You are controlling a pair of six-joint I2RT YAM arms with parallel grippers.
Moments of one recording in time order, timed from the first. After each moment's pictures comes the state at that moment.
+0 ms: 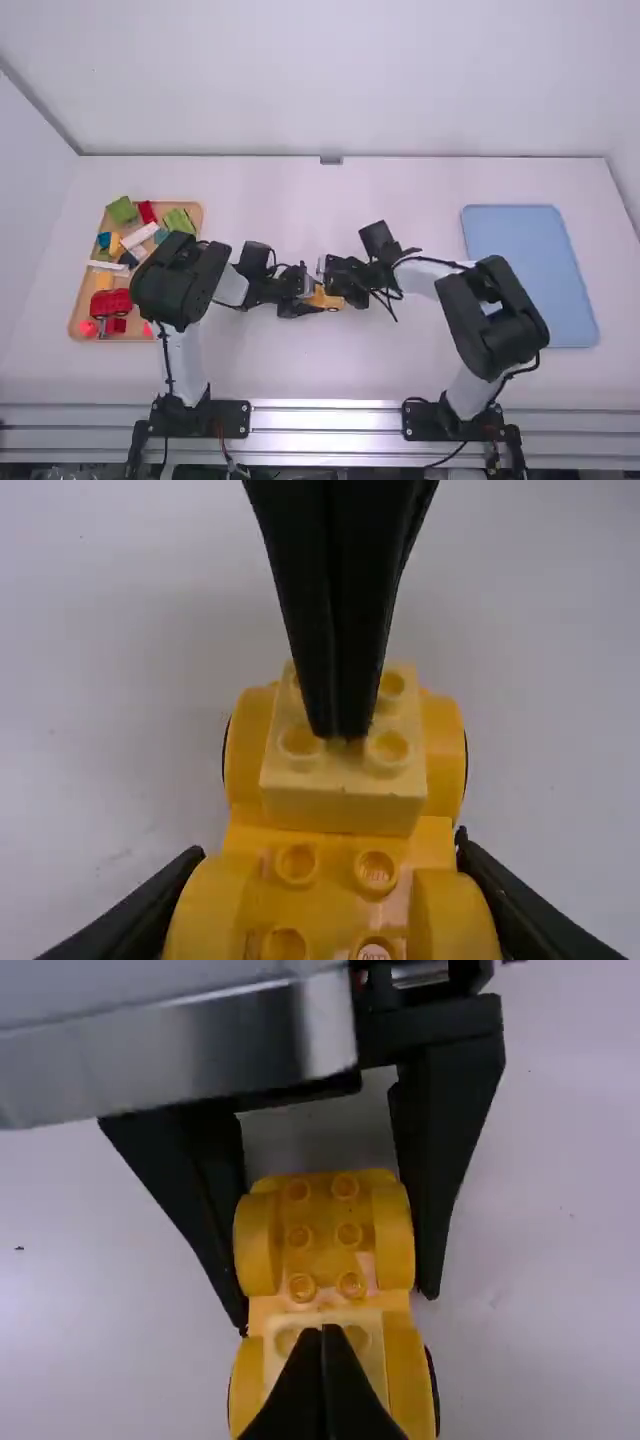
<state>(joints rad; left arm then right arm) -0.24 2.04 0.61 0.48 1.00 0.93 0.47 1.81 0.84 -0.22 -0.68 -0.90</state>
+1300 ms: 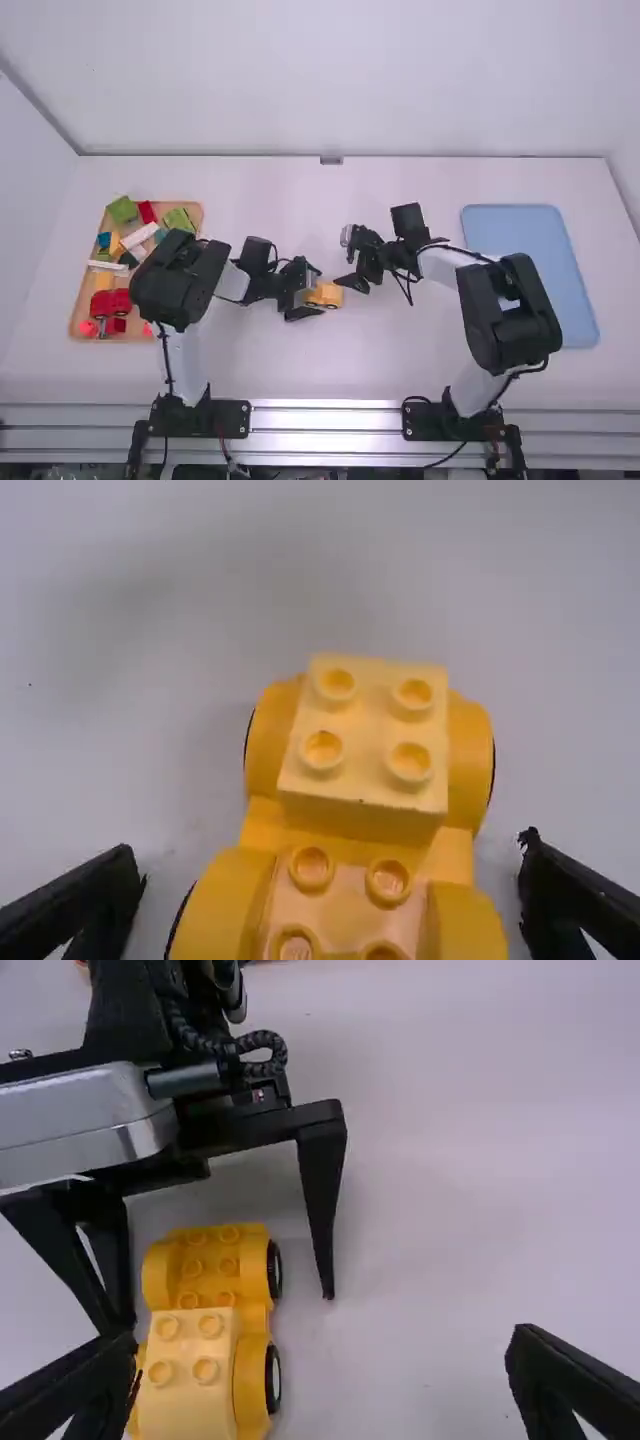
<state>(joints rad) -0.24 2.03 0.66 0.40 0.97 0.94 0.28 1.80 0.87 -0.08 -0.89 -0.86</state>
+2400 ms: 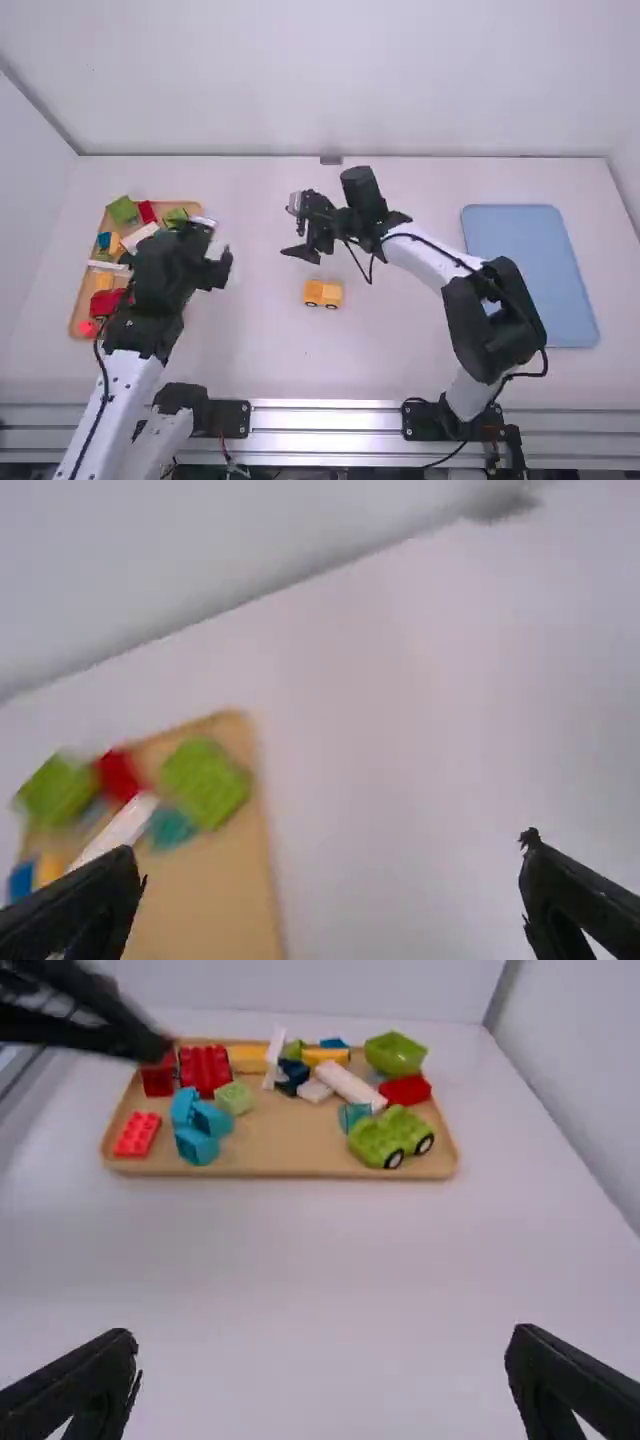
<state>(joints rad) -0.02 0.77 0.65 -0.40 -0.10 0.25 0.52 1.80 1.17 0.02 -0.88 -0.63</state>
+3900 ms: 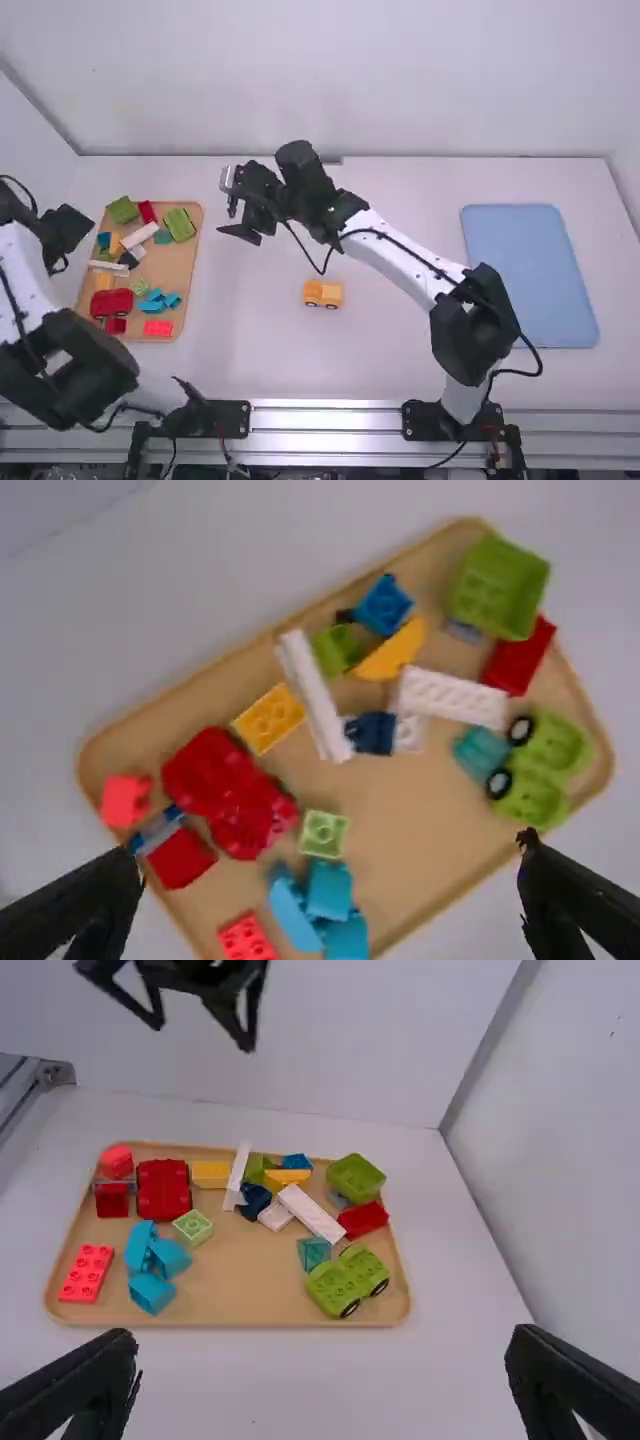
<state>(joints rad) 0.78 1.58 1.50 -1.01 0.04 -0.30 0.75 1.86 1.54 -0.09 -0.62 -0.50</state>
